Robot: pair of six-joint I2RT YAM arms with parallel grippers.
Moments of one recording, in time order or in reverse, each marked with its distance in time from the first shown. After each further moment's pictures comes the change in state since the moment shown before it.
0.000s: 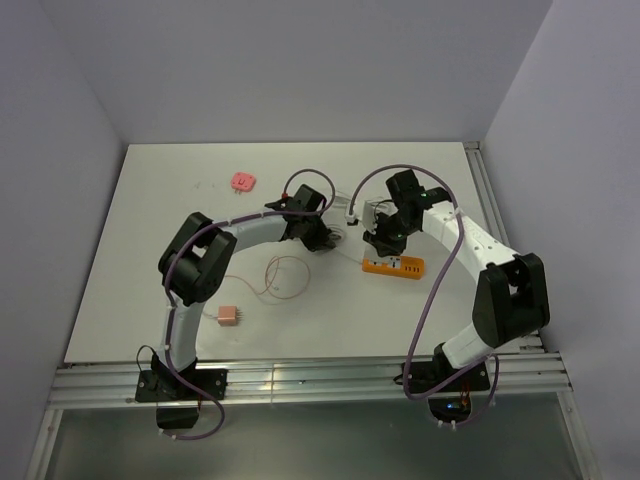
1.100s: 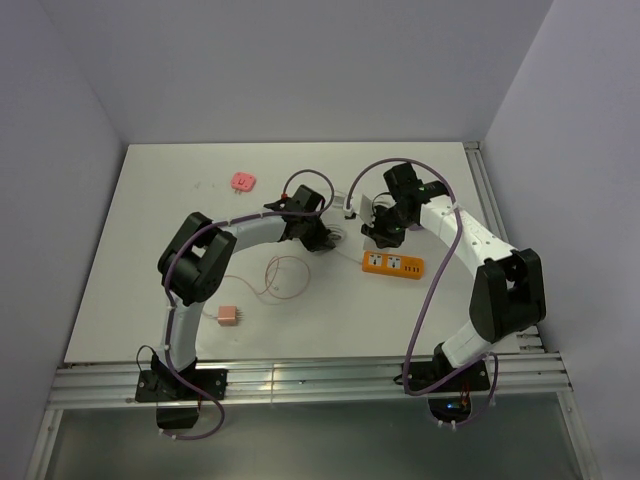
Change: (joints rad) left arm 0.005 -0.003 -0.018 0.023 0.016 0.001; right arm 0.008 0.046 0.067 0.003 0.049 -0.015
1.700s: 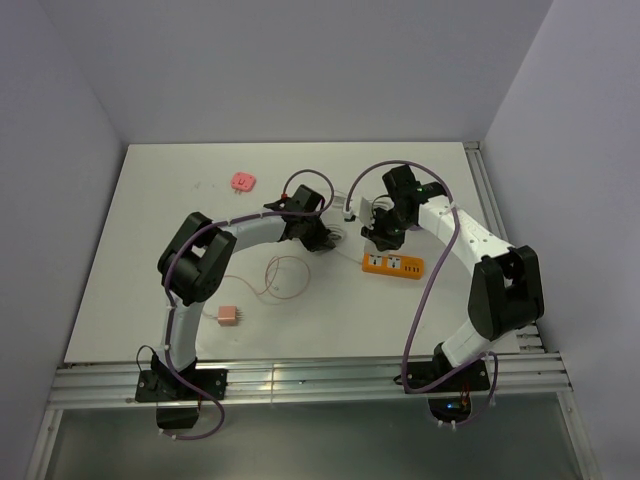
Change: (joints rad) left arm 0.002 0.000 0.000 0.000 0.003 0.000; right arm 0.000 0.016 -0.013 0.002 0.005 0.000
